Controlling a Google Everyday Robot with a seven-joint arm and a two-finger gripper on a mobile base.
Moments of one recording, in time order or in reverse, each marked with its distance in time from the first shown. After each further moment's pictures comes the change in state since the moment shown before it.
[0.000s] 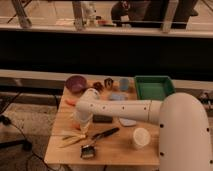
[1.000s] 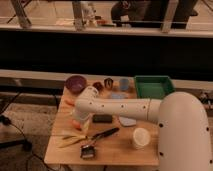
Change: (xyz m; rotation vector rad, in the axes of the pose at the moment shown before) arm 0.000 -0.014 -0.006 0.013 0.008 -0.014
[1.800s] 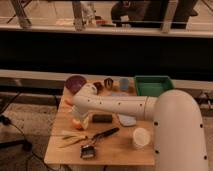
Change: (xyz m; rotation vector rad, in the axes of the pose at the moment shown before) arm 0.012 -0.011 0.001 -0.008 0.022 -0.055
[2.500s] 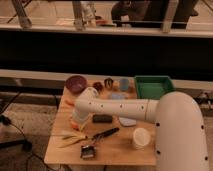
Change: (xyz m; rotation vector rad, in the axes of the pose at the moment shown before) arm -0.014 0.013 0.010 -0.003 -0.045 0.027
